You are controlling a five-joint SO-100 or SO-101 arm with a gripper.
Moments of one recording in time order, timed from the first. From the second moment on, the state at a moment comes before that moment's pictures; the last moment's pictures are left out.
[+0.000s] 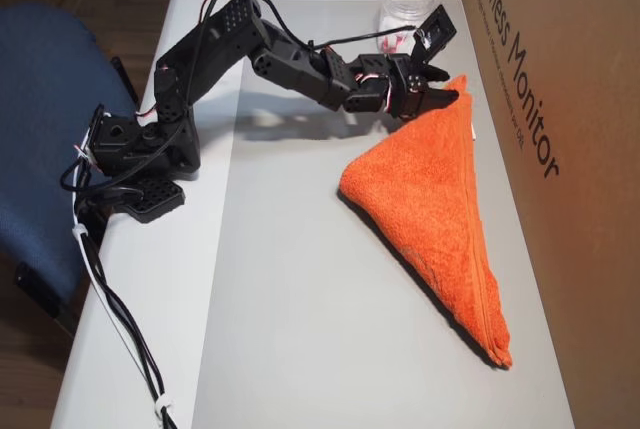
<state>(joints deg) -14.5 29.9 61.2 -22.8 90.3</state>
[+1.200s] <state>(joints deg) -18.5 33.8 61.3 -22.7 55.8</state>
